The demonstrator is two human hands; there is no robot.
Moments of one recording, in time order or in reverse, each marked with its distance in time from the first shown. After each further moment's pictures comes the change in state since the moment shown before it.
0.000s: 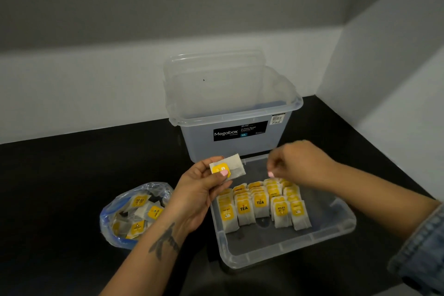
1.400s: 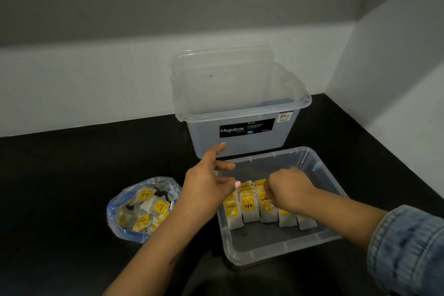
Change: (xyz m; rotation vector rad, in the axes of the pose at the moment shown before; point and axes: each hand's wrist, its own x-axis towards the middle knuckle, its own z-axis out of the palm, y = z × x) left_hand -0.008 0.000 0.001 1.071 0.060 0.338; right_hand 0.007 -0.011 0.064 -0.260 -0.114 -0.035
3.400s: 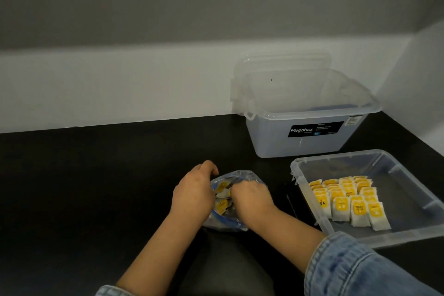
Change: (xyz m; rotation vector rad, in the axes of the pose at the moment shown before) left_hand -0.032 -0.103 -0.140 0.569 0.120 -0.142; right_hand 0.070 -0.236 -0.023 0.012 -0.074 0.019
